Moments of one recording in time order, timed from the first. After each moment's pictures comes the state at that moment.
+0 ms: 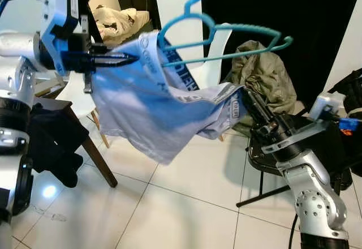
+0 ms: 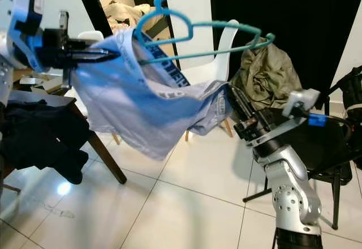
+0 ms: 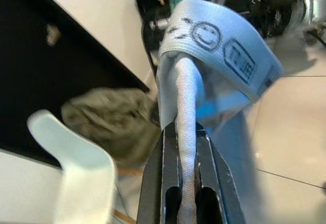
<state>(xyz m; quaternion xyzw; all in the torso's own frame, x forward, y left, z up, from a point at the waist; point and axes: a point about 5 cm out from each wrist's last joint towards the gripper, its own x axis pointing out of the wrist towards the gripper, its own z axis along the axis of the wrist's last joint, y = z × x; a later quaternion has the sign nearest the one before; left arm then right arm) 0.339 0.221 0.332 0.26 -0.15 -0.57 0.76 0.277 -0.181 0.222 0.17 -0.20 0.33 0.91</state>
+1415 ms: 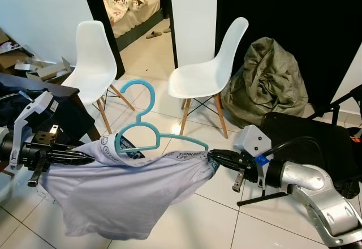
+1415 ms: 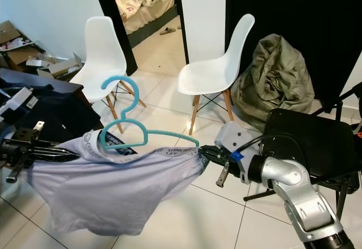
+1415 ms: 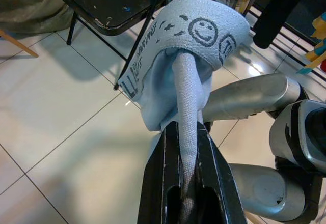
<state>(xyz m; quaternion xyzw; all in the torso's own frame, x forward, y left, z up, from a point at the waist) 0.273 0.285 0.229 0.10 0.16 -0.62 0.76 0.269 -0.170 0.170 -0.21 0.05 0.45 0.87</state>
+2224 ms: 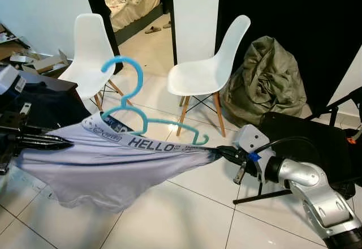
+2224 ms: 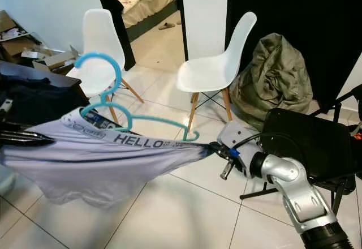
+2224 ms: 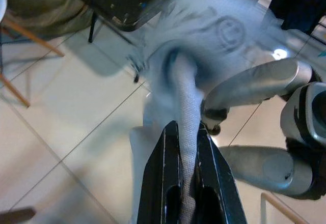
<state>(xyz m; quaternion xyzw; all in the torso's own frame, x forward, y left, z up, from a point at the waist) 0.254 0.308 0.279 0.17 0.15 -0.60 0.77 0.289 -0.196 0.160 -0.26 0.06 0.36 0.89</state>
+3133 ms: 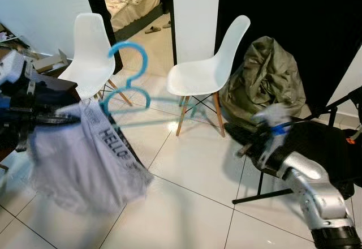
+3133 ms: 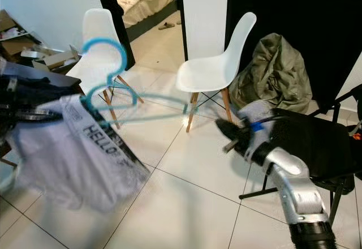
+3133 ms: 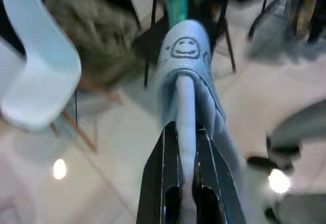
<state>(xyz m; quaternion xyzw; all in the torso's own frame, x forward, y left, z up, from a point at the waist) 0.288 0.287 0.303 0.21 -0.03 -0.55 0.80 0.299 -0.200 0.176 0.06 -0.05 0.29 0.95</state>
